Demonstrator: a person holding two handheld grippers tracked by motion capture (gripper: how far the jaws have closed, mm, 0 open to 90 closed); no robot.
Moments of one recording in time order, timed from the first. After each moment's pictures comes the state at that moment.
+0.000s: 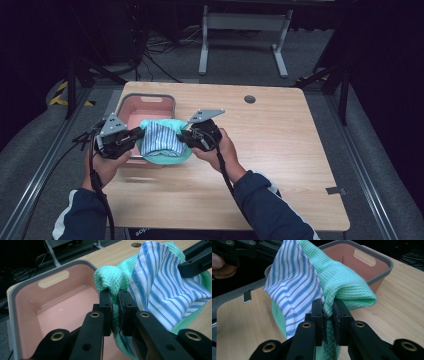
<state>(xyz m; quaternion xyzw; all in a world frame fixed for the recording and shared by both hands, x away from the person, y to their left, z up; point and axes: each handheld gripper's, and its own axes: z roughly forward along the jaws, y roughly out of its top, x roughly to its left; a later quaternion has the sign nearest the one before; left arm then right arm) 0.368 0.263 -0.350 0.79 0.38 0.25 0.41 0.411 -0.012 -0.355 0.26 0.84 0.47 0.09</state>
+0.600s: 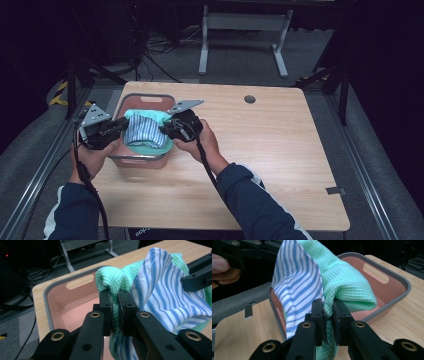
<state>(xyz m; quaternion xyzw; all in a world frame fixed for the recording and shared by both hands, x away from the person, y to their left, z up) 0.384 0.299 -0.341 0.76 0.42 0.27 0.42 0.431 0.037 -0.345 0.25 0.84 0.48 0.09</state>
